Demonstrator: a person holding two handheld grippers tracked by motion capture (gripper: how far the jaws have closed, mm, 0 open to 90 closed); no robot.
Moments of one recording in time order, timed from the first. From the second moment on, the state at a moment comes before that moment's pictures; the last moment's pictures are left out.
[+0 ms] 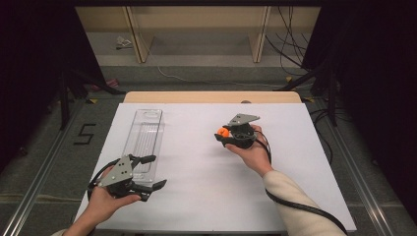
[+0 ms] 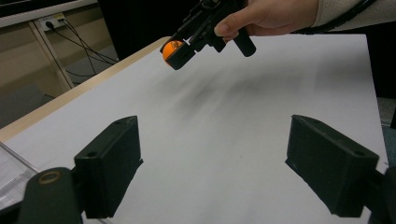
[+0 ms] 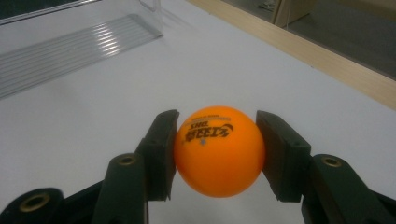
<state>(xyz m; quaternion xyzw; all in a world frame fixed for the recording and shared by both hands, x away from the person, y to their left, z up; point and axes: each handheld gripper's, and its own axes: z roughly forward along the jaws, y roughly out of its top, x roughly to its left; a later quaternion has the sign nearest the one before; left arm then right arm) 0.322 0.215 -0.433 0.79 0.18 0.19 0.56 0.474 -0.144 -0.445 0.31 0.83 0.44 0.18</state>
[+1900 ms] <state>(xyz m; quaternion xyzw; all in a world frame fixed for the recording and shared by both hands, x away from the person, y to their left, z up) 0.322 0.215 -0.433 0.79 0.18 0.19 0.56 0.472 -0.114 -0.446 0.28 0.83 0.45 0.16</state>
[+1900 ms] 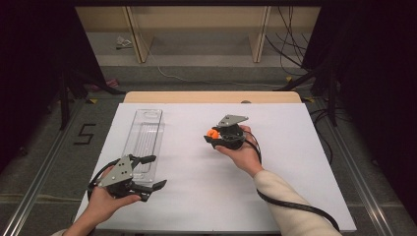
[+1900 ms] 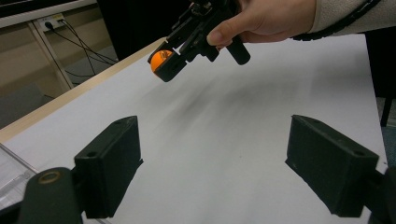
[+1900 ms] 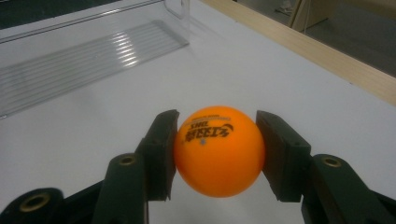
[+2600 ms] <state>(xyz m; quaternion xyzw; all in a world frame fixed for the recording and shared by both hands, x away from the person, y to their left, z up) 0.322 0.215 -0.433 0.79 0.18 0.19 0.56 0.471 -0.100 -0.446 0.27 0.84 0.45 0.16</state>
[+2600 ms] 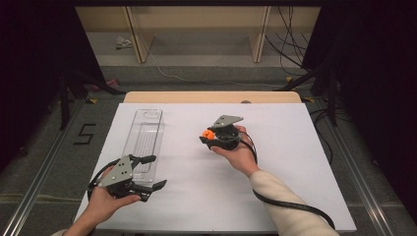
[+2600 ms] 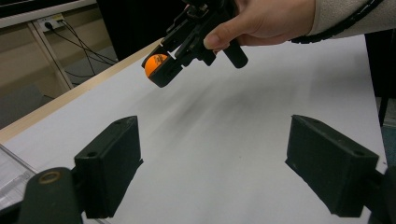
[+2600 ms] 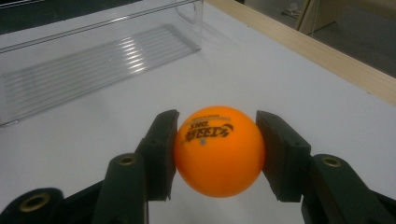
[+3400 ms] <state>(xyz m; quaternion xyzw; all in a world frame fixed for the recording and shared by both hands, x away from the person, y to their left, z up) 0.321 0.215 -0.433 0.79 0.18 0.19 0.56 0.470 -0.089 -0.446 0.27 0.84 0.45 0.15</state>
